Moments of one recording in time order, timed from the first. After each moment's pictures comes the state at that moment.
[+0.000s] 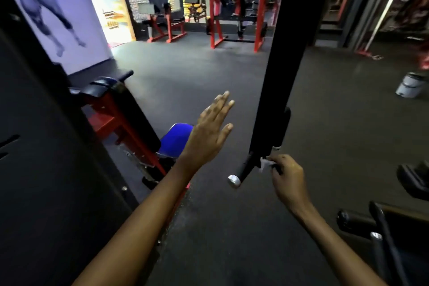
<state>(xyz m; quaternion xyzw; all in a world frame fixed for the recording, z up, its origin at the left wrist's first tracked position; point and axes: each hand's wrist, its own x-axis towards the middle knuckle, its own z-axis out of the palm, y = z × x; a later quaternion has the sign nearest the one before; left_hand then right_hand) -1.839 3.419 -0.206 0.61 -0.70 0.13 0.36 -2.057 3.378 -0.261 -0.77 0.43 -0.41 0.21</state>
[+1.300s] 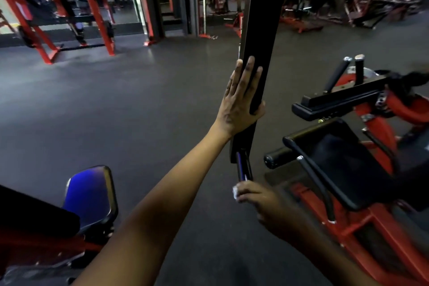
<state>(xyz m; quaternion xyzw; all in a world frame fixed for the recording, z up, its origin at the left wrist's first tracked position) -1.896 3.268 -0.196 0.21 -0.82 0.12 0.52 -1.965 3.461 -0.301 -0.77 0.51 -0.35 0.16</state>
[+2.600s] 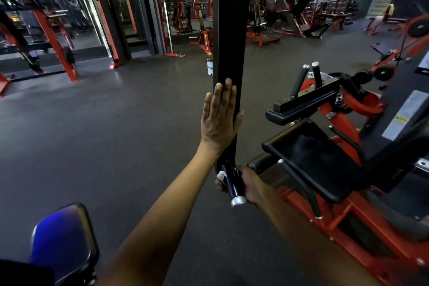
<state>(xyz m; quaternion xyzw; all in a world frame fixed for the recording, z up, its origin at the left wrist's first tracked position) -1.900 3.269 -0.209 0.27 -0.76 0.26 0.53 -1.956 3.368 -0.297 -0.11 0.43 -0.54 0.71</state>
